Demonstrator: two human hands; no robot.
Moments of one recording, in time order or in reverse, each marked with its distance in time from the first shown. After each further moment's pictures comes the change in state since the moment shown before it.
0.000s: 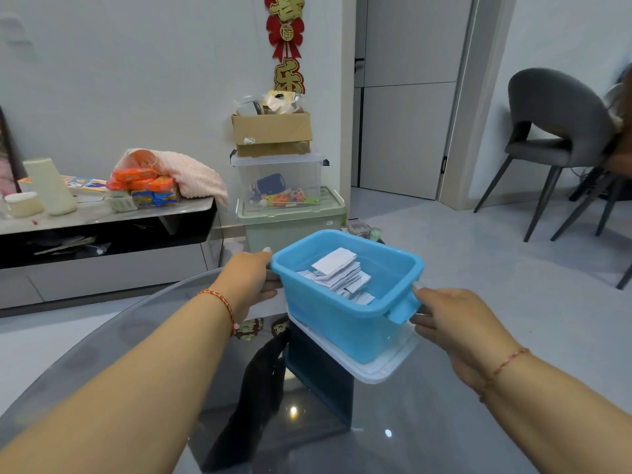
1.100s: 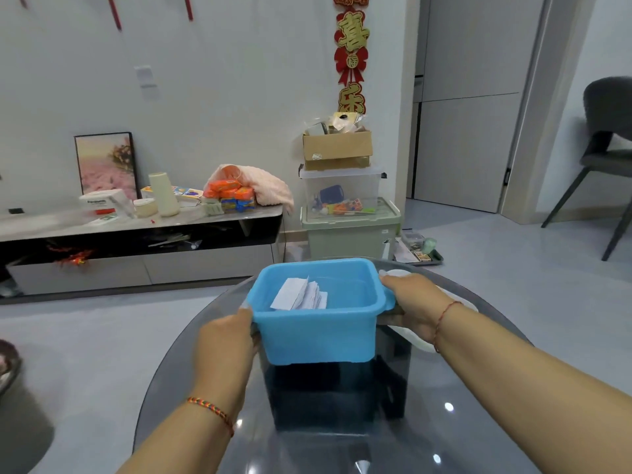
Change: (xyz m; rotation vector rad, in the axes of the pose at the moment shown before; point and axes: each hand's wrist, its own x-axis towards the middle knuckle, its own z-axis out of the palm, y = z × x) left_hand -0.178 -0.047 -0.111 -0.145 0.505 0.072; right_hand -0.060 -0.028 0.093 0.037 -0.423 0.063
